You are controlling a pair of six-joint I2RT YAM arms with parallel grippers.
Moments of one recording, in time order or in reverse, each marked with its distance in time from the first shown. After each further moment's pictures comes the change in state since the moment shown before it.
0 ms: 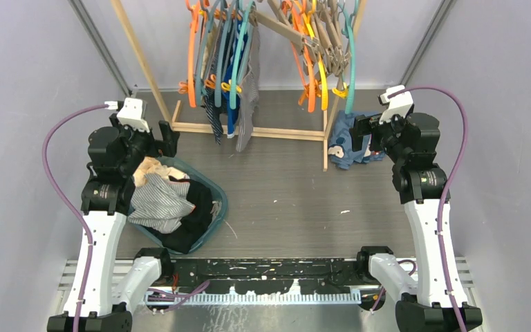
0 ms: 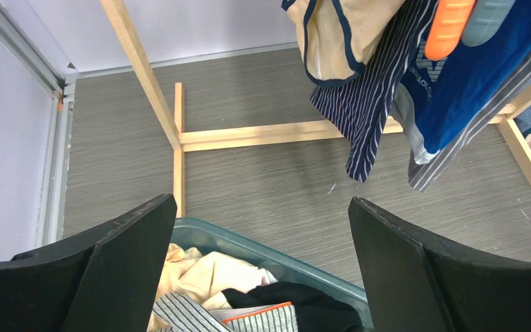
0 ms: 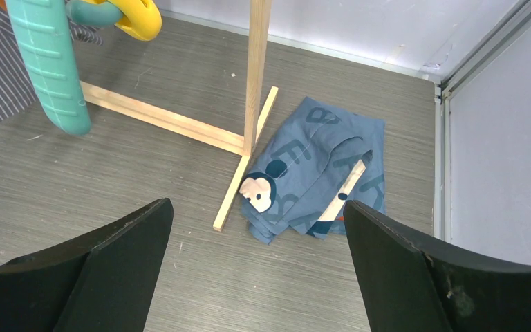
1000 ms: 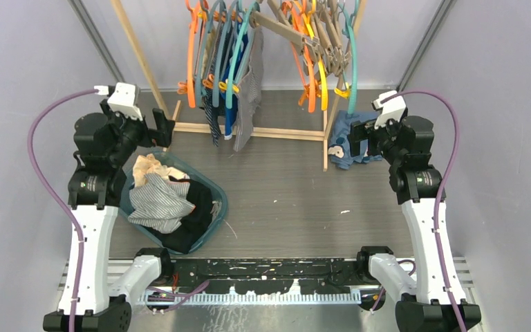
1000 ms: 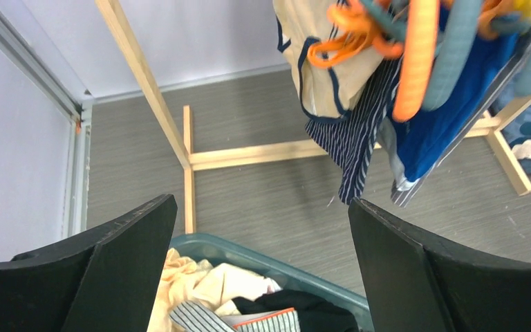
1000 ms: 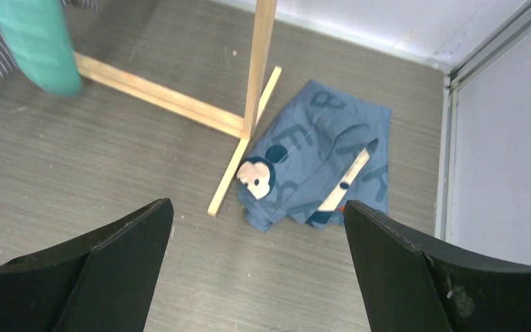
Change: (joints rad) left arm 0.000 0.053 0.165 -0.098 0.008 0.027; right arm 0.000 -0.003 -0.040 0.006 -0.014 -0.045
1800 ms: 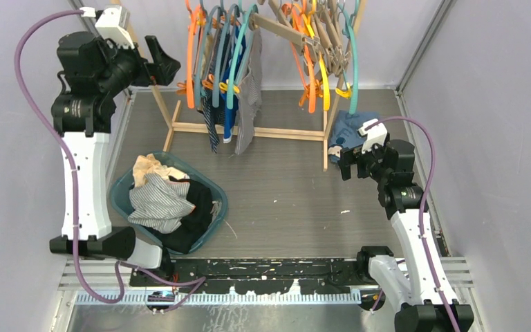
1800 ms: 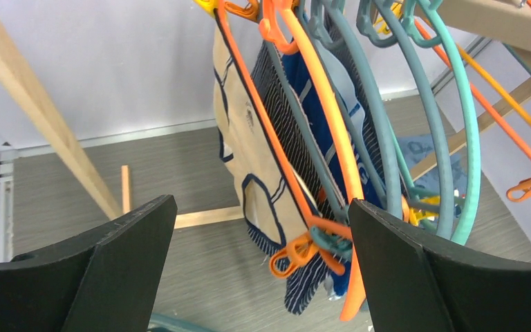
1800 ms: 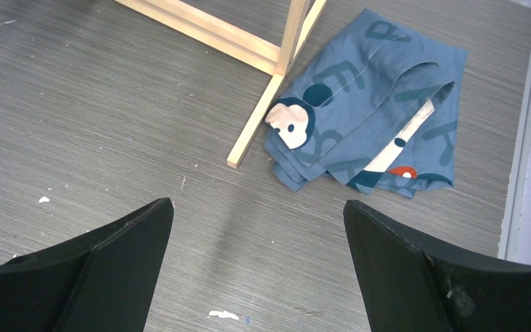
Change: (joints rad) left arm -0.012 0.539 0.838 -0.293 0.130 -0.169; right arm 0.000 -0.082 -0.345 0.122 -0.072 -0.041
